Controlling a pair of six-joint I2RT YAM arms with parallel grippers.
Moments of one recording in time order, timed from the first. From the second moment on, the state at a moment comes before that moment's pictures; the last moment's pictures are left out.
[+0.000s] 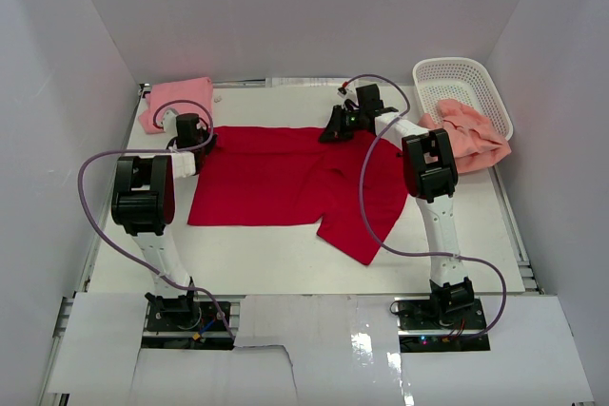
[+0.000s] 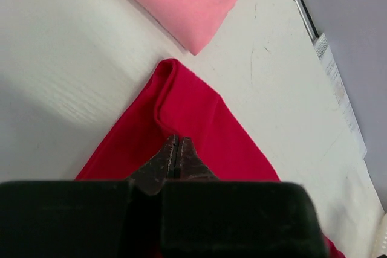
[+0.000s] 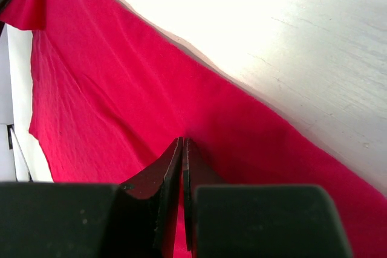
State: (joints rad) left arm 0.00 1.94 1.05 0.35 -0.15 -0.91; right arm 0.32 2.48 1.92 -0.22 -0.72 0.38
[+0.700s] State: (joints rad) left arm 0.00 1.94 1.10 0.32 -0.23 -0.74; right arm 0.31 2.48 1.92 -0.22 -0.72 0.38
